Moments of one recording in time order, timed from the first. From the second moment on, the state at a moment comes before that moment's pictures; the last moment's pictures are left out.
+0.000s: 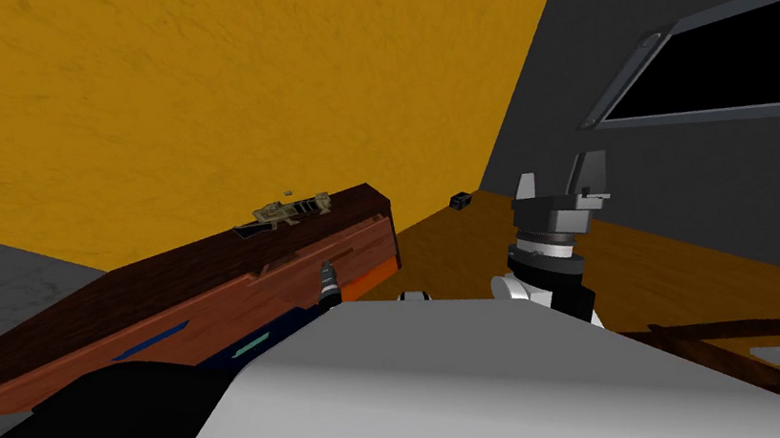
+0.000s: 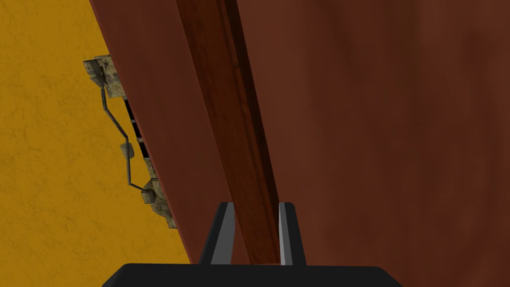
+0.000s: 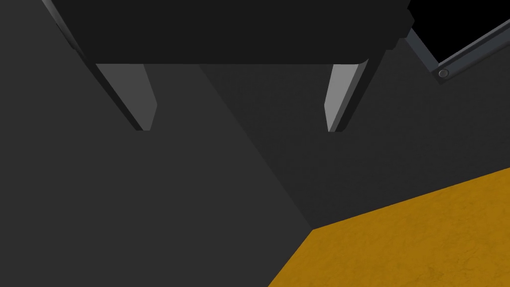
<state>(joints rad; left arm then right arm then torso) 0.30 -0.03 0.36 -1.42 0.06 -0.50 -0.16 0.46 0.05 -0.01 -2.38 0.01 -0.59 0.06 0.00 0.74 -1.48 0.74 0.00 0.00</state>
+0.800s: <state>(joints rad) 0.32 -0.03 0.36 -1.46 0.06 -0.46 -0.16 0.46 0.05 -0.01 -2.38 0.01 -0.59 0.06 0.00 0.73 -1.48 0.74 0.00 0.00</state>
